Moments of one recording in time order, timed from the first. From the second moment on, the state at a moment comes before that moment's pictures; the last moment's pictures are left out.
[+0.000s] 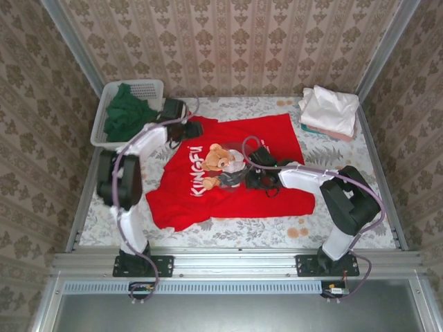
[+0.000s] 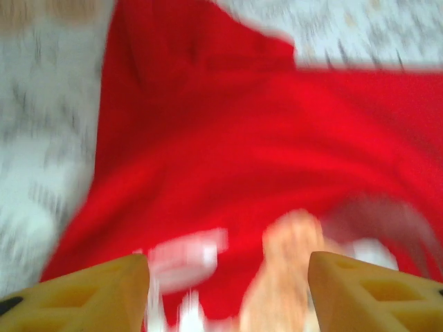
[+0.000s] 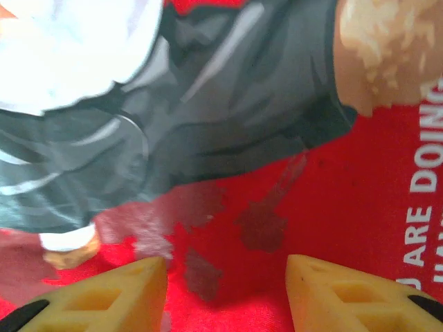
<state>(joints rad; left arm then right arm) -0.31 2.02 1.59 -0.48 0.15 -0.40 0.58 1.70 0.93 -0.35 0.05 0.58</state>
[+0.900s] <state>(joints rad) -0.25 2.59 2.25 -0.56 0.21 -0.36 0.47 1.54 0.75 -0.36 0.07 0.68</state>
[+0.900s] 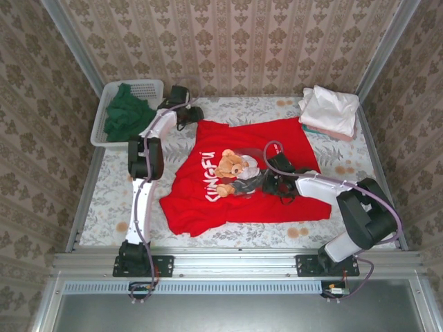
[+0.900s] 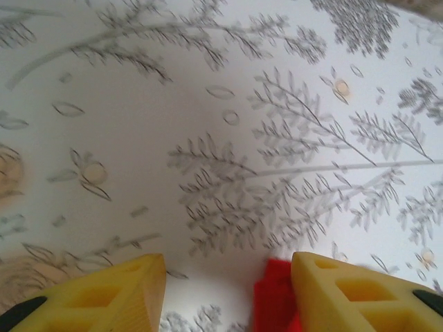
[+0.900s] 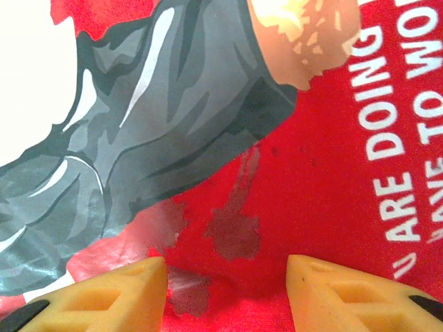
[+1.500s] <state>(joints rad) -0.32 2.54 2.42 -0.72 0.12 -0.26 0.47 1.57 0.79 -0.36 0.05 0.66</state>
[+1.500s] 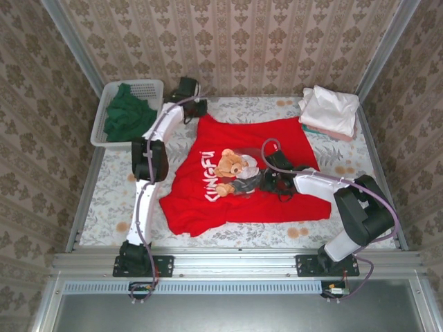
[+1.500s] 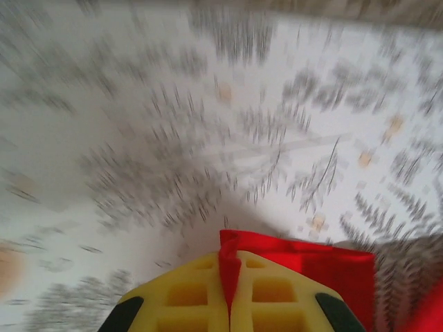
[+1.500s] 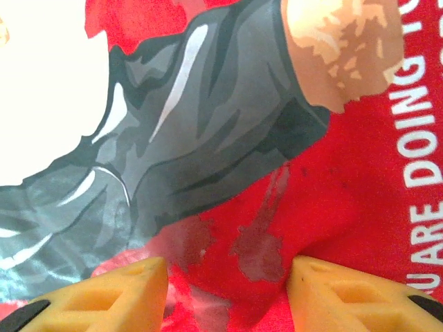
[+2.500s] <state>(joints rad) -0.25 2.39 2.25 -0.85 -0.07 -0.21 0.39 1.53 1.01 -0.43 0.09 0.56</state>
